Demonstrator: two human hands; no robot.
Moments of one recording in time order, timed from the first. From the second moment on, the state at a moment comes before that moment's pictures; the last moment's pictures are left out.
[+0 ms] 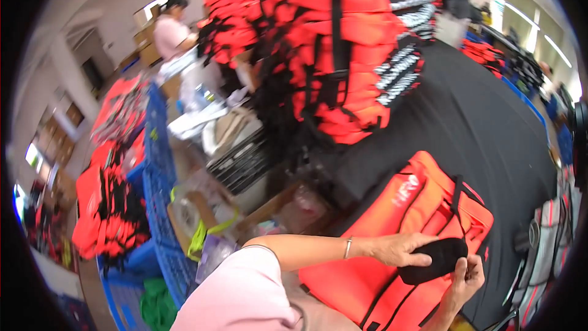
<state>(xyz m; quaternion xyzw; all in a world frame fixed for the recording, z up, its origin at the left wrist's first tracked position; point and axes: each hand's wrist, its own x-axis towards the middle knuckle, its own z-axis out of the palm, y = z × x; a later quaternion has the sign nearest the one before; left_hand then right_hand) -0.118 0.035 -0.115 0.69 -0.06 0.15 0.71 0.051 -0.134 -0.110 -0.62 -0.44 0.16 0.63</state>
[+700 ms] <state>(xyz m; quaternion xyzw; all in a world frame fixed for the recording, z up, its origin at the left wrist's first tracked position) -0.179 0.005 -0.196 0.77 -0.04 0.36 0.52 0.009 -0.121 -0.225 -0.49 -0.09 0.64 0.58</state>
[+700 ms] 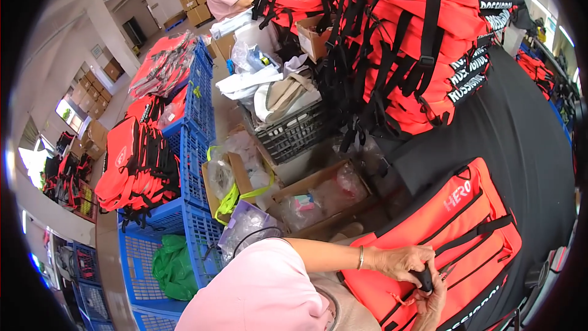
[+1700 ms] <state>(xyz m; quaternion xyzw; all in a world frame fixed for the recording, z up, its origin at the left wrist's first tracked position) -0.191 0.002 -0.206 0.73 0.19 0.29 0.59 -0.044 -0.137 -0.139 -0.77 -0.43 0.22 0.42</state>
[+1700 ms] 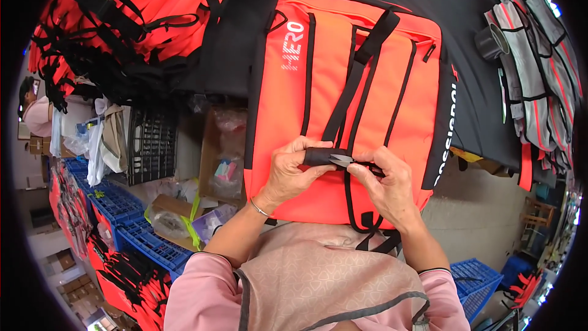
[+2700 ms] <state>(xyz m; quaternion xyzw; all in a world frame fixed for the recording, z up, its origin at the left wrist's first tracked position) -0.205 -0.004 -0.206 0.75 0.16 0.25 0.60 -0.038 -0.148 -0.145 -0.73 -0.42 0.32 0.43</state>
